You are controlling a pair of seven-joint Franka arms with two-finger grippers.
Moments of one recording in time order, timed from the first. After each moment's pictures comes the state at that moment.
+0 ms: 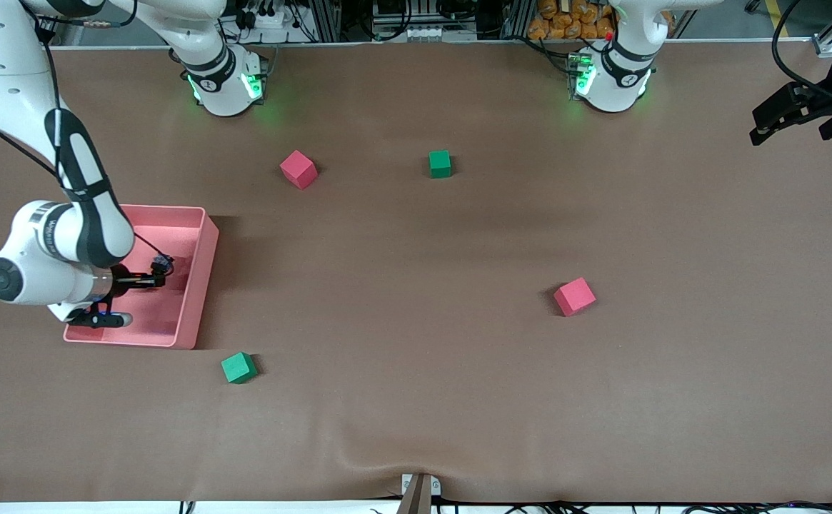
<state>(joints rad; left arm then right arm) 0.01 -0.12 -0.07 -1.57 0.02 1.43 -0.12 -0.17 0.56 0.00 -1.79 0.02 2.02 -0.14</state>
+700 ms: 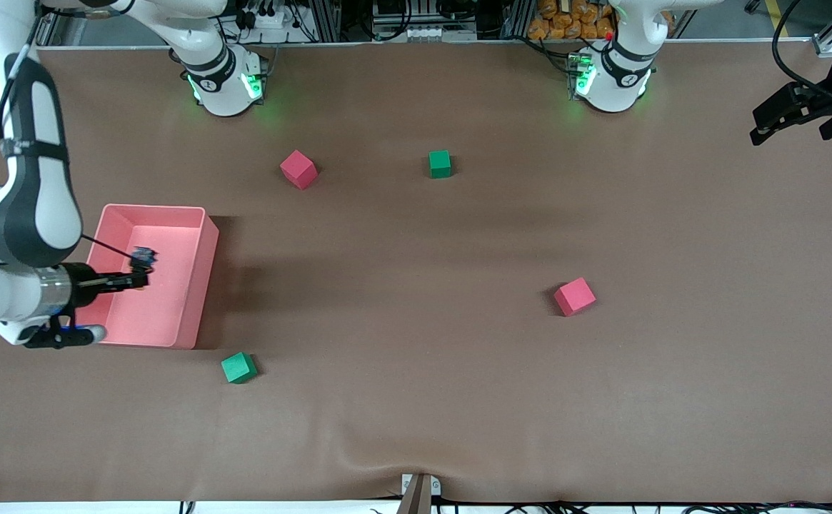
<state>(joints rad) 0.01 -0.12 -0.07 -1.57 0.02 1.43 -0.12 -0.01 0.53 0.01 -1.33 0.13 1.54 -0.05</state>
